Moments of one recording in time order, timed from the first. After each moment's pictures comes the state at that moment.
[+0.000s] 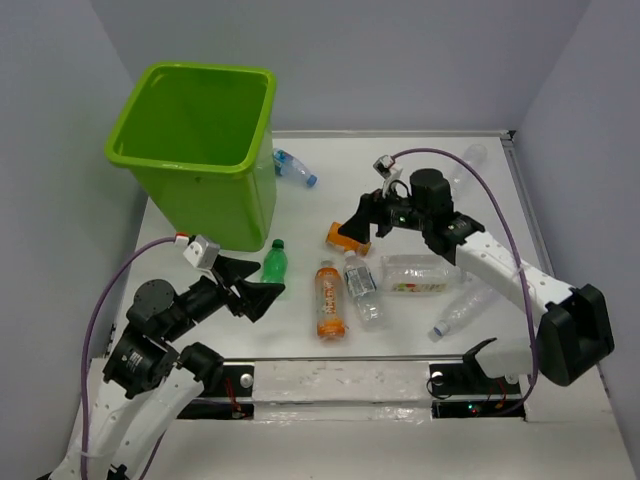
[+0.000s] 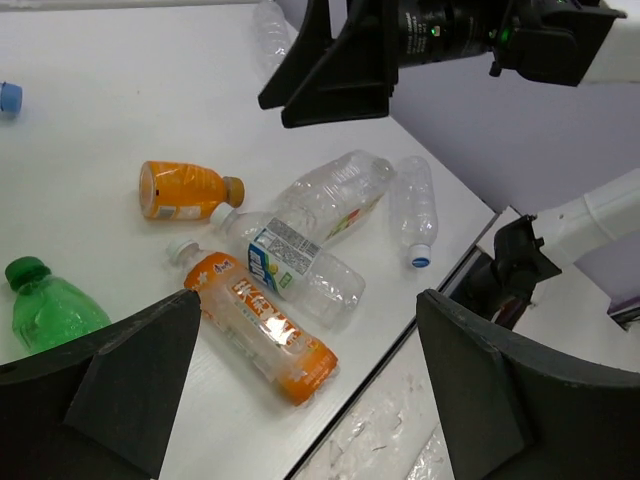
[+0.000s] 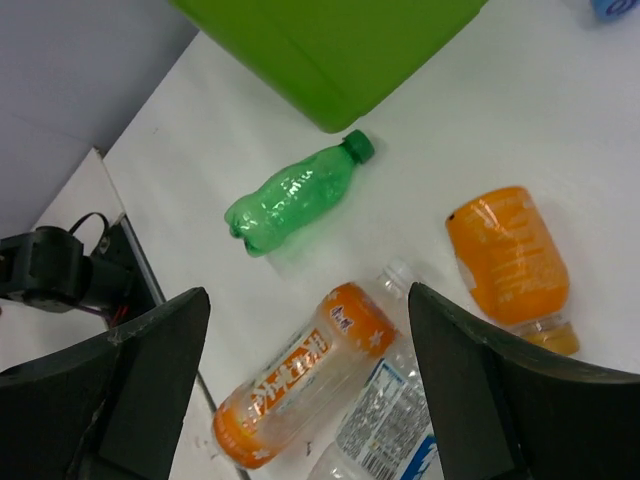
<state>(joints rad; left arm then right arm) -0.54 0.29 0.67 -0.43 0.34 -0.42 0.52 1.28 0.94 -0.02 -0.55 0.35</state>
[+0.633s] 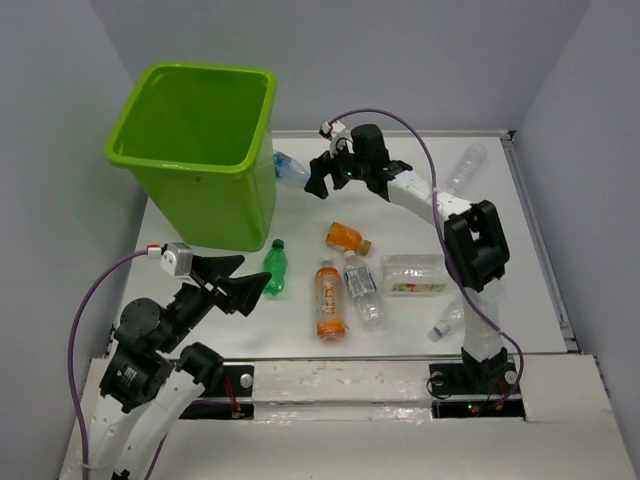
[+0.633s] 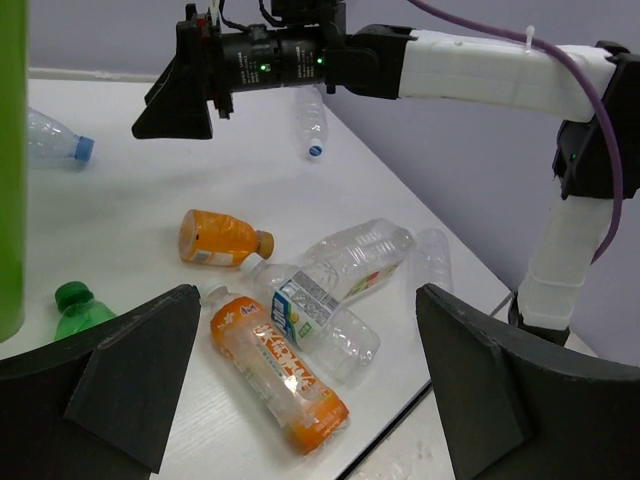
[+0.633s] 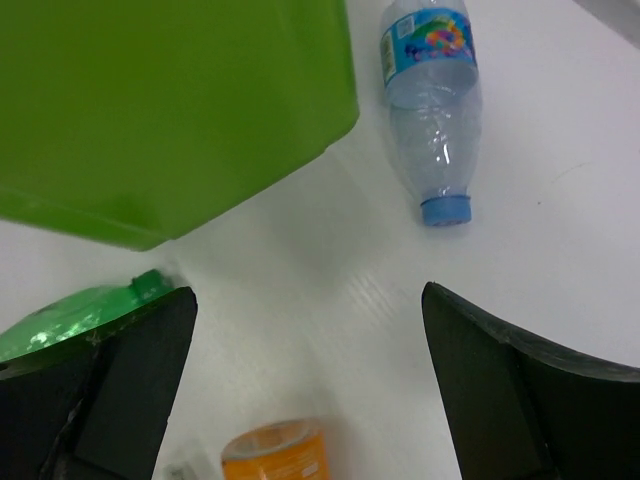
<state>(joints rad) -0.54 0.16 0.63 -0.38 0.18 -0.47 0.52 2.03 1.66 -0.08 -0.49 -0.04</state>
